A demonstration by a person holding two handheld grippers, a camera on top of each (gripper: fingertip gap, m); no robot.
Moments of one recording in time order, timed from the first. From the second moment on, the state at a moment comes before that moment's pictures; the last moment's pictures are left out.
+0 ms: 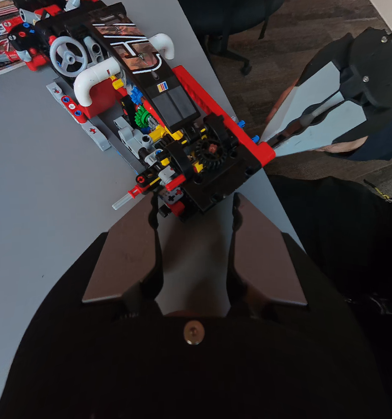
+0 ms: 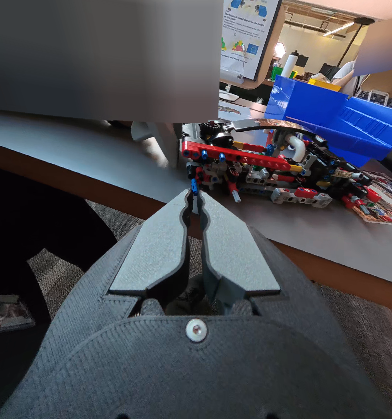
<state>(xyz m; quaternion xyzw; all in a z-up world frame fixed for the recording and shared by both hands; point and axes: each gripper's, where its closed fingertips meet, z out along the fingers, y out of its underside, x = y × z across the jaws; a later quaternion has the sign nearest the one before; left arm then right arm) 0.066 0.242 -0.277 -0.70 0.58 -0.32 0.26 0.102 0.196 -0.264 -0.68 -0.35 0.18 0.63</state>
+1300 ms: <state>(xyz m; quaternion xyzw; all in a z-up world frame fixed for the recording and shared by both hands) 0.086 0.272 -0.263 -0.70 0.57 -0.26 0.36 0.128 0.216 -0.264 -0.64 -0.34 0.21 0.66</state>
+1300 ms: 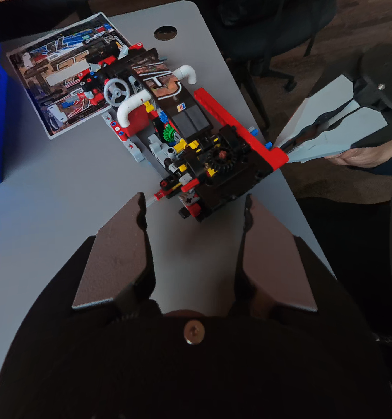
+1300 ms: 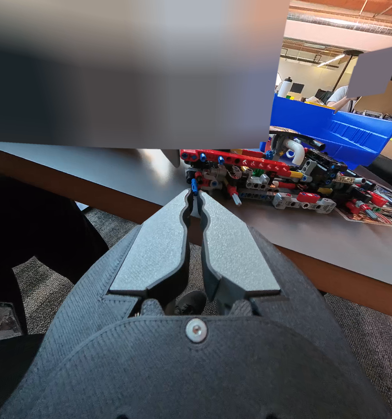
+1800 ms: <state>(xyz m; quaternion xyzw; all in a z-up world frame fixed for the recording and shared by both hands) 0.108 0.268 -0.273 -0.67 0.61 -0.26 0.33 0.127 0.216 -0.268 -0.64 -0.34 0.21 0.66</state>
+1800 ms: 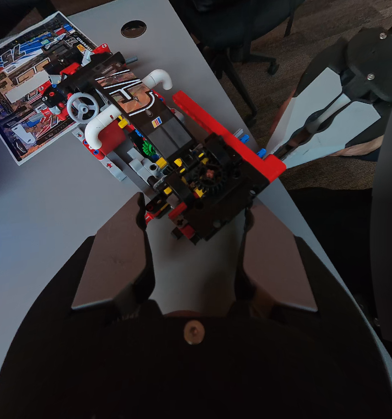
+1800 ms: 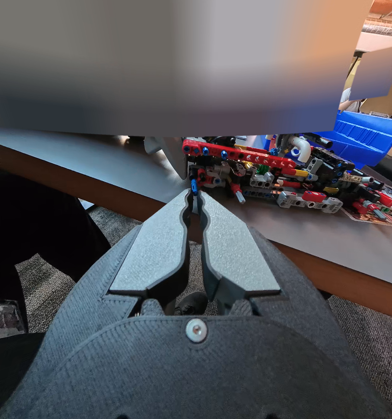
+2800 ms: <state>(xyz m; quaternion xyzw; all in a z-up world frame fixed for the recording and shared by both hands) 0.108 0.269 -0.274 -0.67 0.62 -0.25 0.34 0.127 0.216 -0.266 -0.60 -0.44 0.06 0.66</state>
